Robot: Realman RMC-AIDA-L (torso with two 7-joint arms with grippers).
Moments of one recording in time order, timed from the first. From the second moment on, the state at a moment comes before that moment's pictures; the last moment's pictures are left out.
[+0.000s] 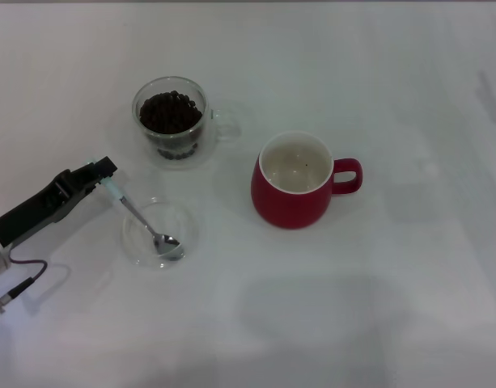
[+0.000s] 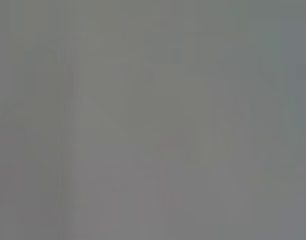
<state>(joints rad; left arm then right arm) -0.46 -2.07 2.83 -0.13 -0.59 1.31 -1.69 0.30 2.00 -1.92 -0.12 0.48 -1.33 0.28</state>
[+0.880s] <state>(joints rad) -0.52 -2.01 2.84 -0.22 -0.86 1.61 -1.53 0.29 2.01 -1.92 -0.13 0.48 -1.37 0.28</state>
